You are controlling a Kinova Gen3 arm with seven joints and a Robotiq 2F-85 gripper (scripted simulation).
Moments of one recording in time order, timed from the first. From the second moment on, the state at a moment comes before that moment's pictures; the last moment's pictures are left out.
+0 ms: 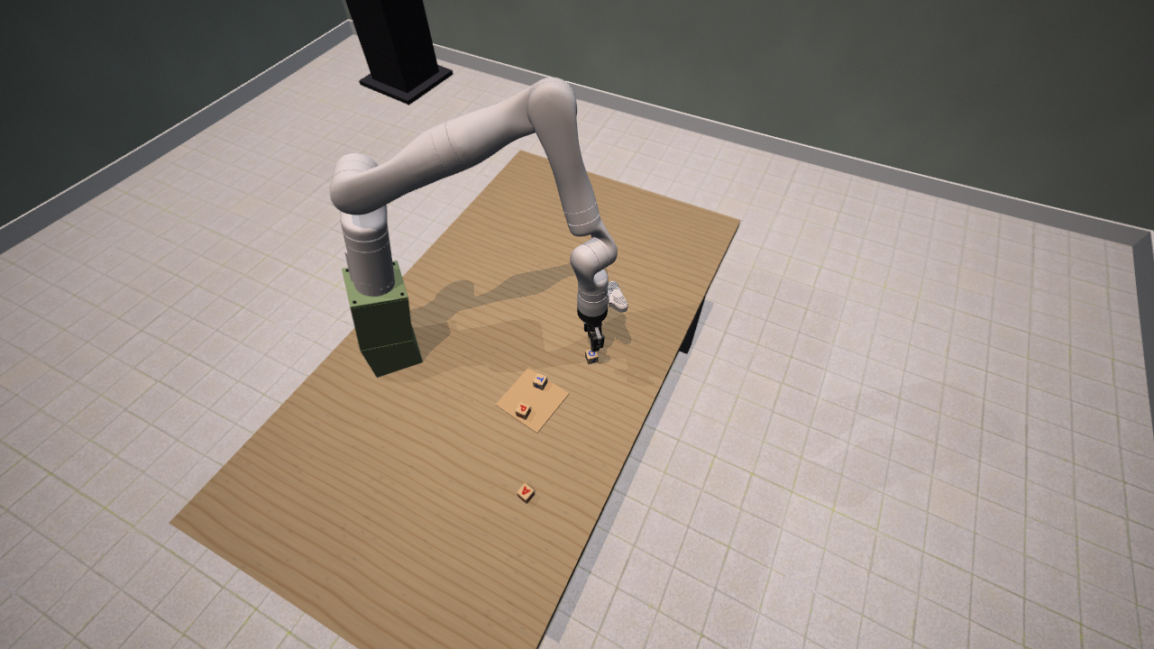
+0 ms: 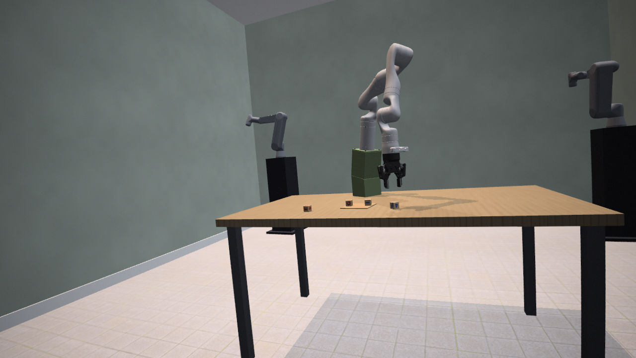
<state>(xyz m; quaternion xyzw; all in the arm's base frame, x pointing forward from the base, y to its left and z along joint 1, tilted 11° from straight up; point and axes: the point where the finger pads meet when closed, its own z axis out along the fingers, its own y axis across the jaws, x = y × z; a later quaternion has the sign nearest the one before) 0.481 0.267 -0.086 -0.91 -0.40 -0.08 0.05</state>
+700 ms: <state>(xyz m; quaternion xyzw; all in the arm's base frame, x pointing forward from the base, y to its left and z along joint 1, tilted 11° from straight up) 0.484 0.270 -0.097 -0.91 -0.40 -0.08 0.05</state>
